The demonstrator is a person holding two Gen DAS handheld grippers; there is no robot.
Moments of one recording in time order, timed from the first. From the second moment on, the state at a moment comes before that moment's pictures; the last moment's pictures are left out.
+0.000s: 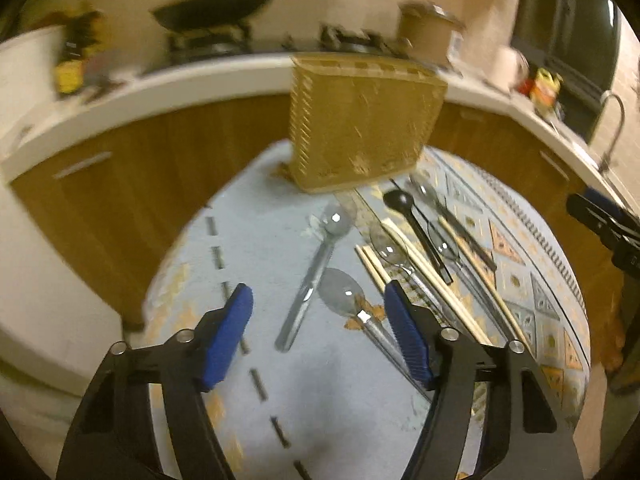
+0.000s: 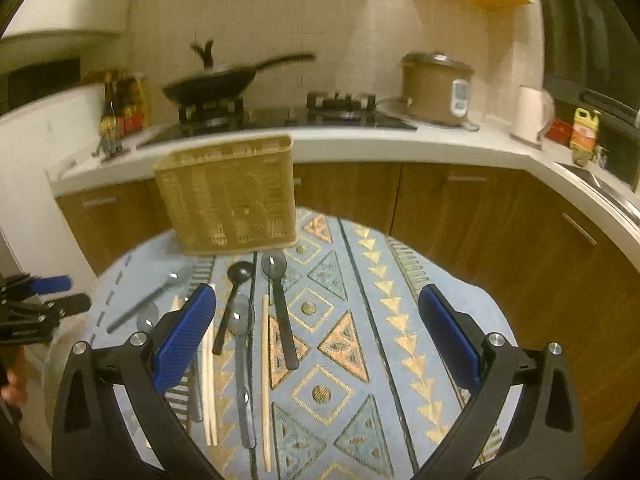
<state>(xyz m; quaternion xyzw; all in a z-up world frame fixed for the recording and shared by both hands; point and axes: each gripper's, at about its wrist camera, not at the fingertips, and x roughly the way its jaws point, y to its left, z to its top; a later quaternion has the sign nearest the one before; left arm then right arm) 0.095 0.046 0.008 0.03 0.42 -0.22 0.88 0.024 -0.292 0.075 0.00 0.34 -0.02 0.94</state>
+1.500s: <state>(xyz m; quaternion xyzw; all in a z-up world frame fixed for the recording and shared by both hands) 0.225 -0.069 -0.047 0.15 0.50 -0.23 0.82 0.221 -0.238 -0.034 -0.07 0.55 0.08 0.83</state>
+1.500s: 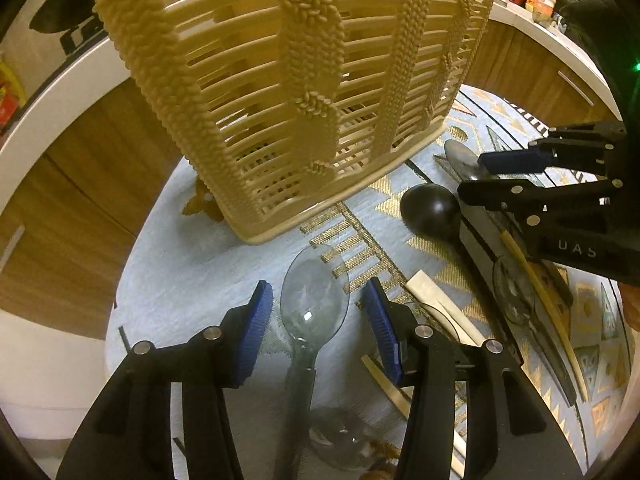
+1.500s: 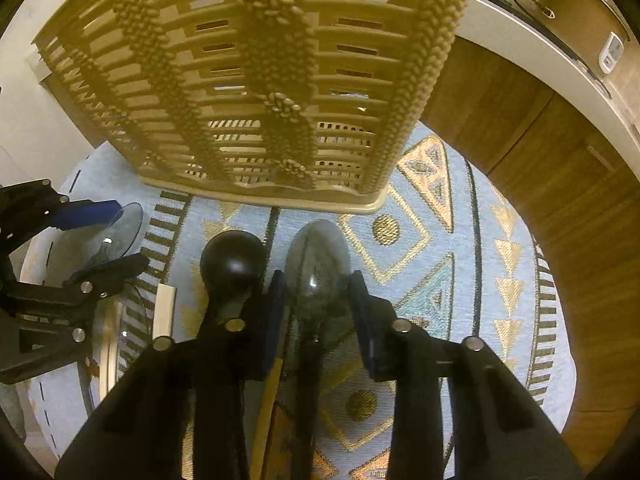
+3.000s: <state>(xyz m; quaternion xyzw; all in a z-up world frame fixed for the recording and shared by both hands) 0.115 -0.054 0.086 0.07 0.29 -0.21 0.93 0.101 -0.259 0.127 0.03 0.31 0.16 0.94</state>
